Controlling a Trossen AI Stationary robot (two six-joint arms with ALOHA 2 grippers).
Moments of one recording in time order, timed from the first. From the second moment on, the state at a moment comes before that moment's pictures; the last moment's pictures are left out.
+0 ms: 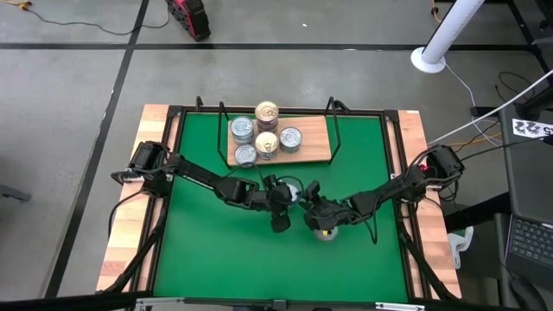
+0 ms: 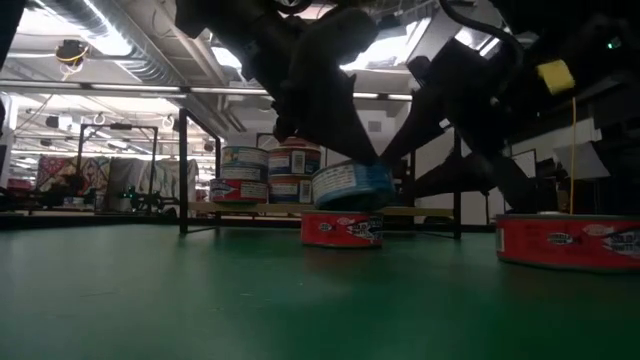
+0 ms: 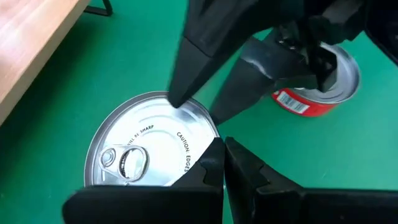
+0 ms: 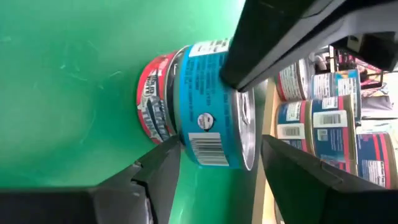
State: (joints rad) left arm -0.20 1.87 1.19 -0.10 -0.33 -0.42; right arm 0.39 1.68 0.74 0.21 0.72 -0.66
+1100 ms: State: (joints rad) left arm -0.20 1.85 1.19 -0.06 -0.31 -0.35; right arm 0.39 1.68 0.74 0.24 0.68 -0.66
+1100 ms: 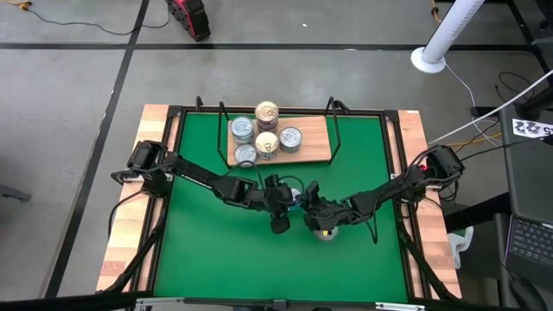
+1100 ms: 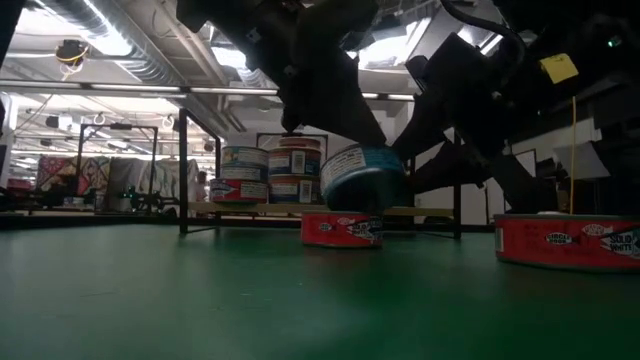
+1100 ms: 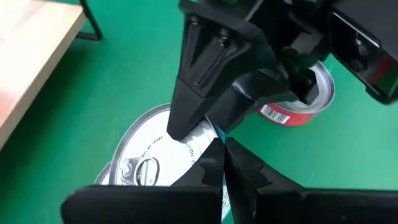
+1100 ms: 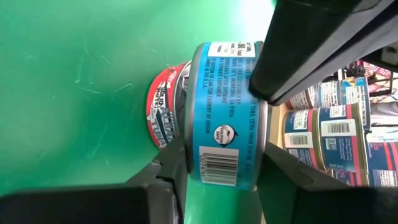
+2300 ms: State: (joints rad) left arm -0.20 1.84 1.19 -0.06 -0.36 0.11; right arm 0.39 1.68 0.74 0.24 0.66 -0.44
